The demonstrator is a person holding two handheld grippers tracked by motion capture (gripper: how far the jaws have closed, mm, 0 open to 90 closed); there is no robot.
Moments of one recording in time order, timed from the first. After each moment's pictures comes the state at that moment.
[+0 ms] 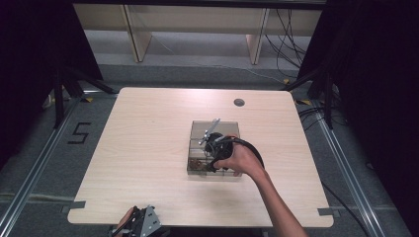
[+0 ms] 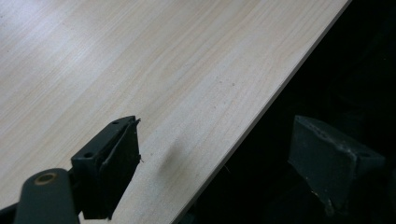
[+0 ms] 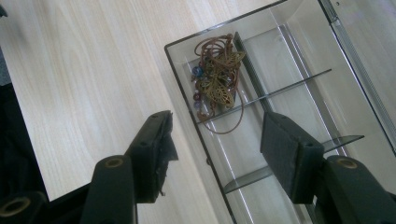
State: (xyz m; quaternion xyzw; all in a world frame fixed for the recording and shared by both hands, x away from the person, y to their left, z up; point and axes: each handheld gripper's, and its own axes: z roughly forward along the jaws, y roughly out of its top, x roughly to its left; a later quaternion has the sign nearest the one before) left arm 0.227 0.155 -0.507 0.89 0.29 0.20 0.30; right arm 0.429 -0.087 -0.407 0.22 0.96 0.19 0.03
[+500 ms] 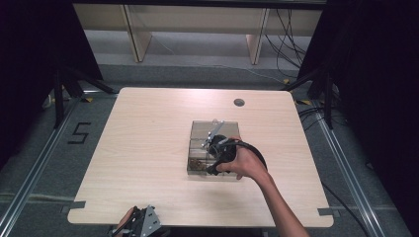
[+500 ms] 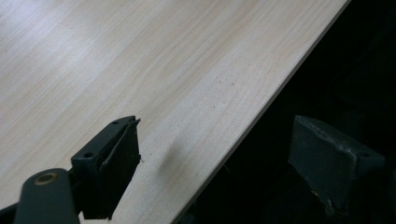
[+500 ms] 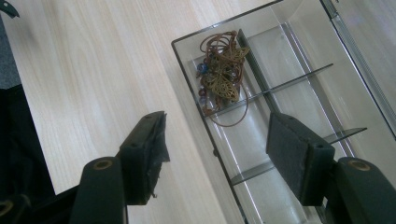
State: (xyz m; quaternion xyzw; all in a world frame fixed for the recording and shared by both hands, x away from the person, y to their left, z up) left arm 0.227 0.155 -0.507 0.89 0.29 0.20 0.30; right arm 0.420 -0.096 -0.407 0.21 0.95 0.21 0.03
